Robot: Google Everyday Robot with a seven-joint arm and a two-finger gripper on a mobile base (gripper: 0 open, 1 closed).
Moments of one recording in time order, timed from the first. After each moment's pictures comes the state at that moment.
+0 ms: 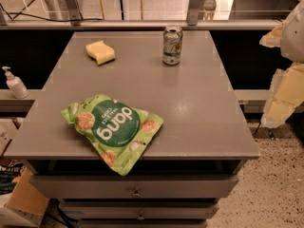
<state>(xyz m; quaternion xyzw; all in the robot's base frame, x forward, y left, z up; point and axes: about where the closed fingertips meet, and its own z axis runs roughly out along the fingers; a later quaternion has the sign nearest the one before) 0.438 -0.217 0.976 -0.60 0.78 -0.03 0.16</state>
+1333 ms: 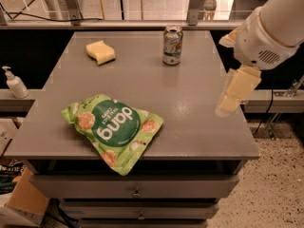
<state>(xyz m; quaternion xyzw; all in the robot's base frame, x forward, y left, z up) 0.494 -0.160 0.944 -0.63 0.74 0.00 0.23</state>
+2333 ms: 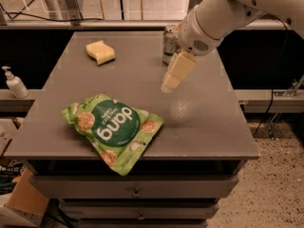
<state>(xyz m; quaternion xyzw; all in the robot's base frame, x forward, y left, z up) 0.591 -0.057 0.925 -0.63 0.71 0.05 0.31</state>
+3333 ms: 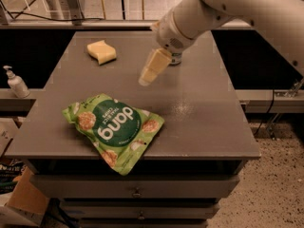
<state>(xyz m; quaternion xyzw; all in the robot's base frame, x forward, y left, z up) 0.630 0.001 0.916 -0.64 0.68 0.10 0.35</state>
